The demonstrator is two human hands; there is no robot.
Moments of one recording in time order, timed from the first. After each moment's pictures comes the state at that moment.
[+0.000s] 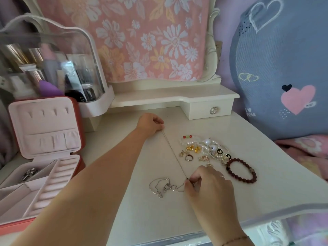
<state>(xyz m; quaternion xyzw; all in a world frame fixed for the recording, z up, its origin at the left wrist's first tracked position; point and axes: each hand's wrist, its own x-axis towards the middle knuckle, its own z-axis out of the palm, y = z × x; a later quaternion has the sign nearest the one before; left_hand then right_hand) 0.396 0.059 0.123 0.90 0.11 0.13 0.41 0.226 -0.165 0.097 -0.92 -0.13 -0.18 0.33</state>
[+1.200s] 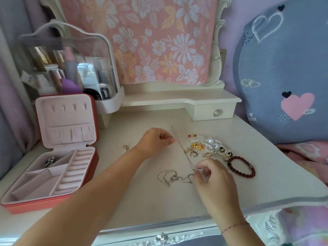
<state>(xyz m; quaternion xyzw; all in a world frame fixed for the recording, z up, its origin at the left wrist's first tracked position) 0.292 0.031 0.132 0.91 0.05 0.08 0.40 0.223 -0.172 0.101 -0.88 -0.15 -0.20 0.40</state>
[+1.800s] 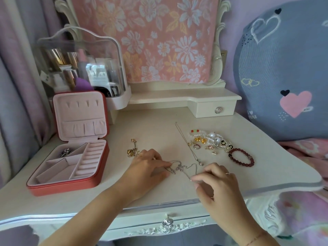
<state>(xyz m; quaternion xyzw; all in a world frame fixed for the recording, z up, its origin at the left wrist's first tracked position) 0.167 0.038 0.102 0.96 -0.09 0.15 0.21 0.191 -0.193 0.074 -0.86 -0.30 -0.25 0.32</state>
